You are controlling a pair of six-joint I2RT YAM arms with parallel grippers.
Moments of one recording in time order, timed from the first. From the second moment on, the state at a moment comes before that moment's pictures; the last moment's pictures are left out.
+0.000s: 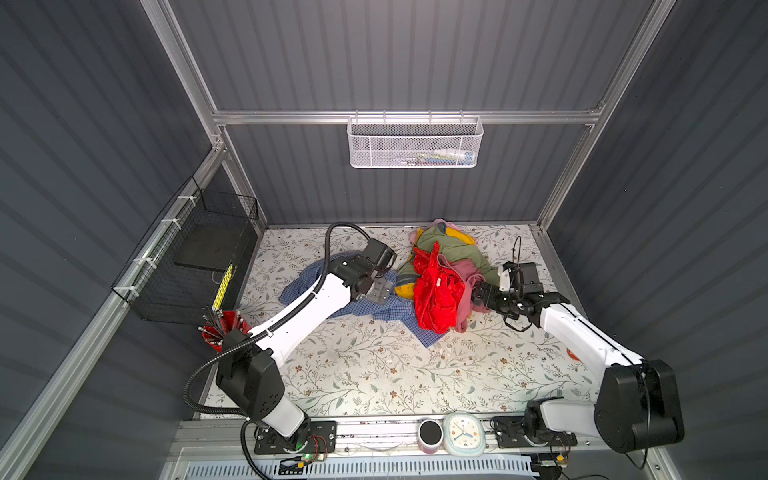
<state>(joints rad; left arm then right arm) -0.68 1.58 1.43 -0.90 -0.29 -0.09 0.14 1.31 0.82 -0.44 -0.19 0.45</state>
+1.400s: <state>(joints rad) -0.65 1.59 1.50 -0.74 -0.13 -0.03 0.11 1.19 0.84 -0.53 -0.10 0.42</state>
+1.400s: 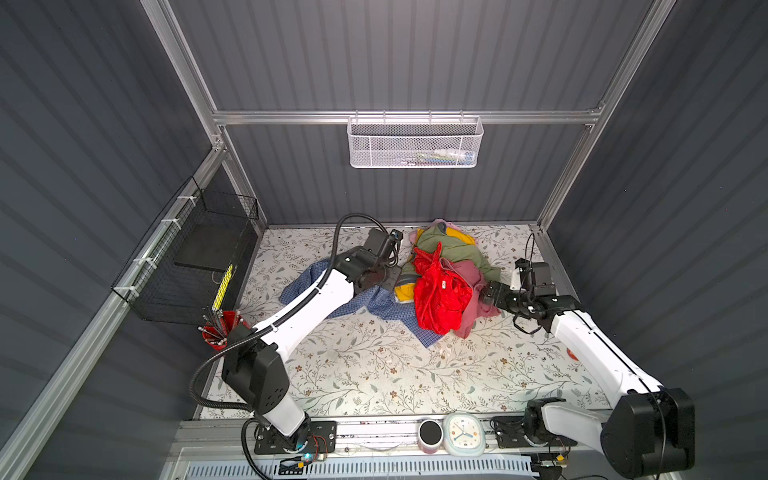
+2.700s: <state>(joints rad) -0.22 1.44 1.64 -0.88 -0.13 0.01 0.84 1.95 1.56 -0.91 0.06 -0.09</state>
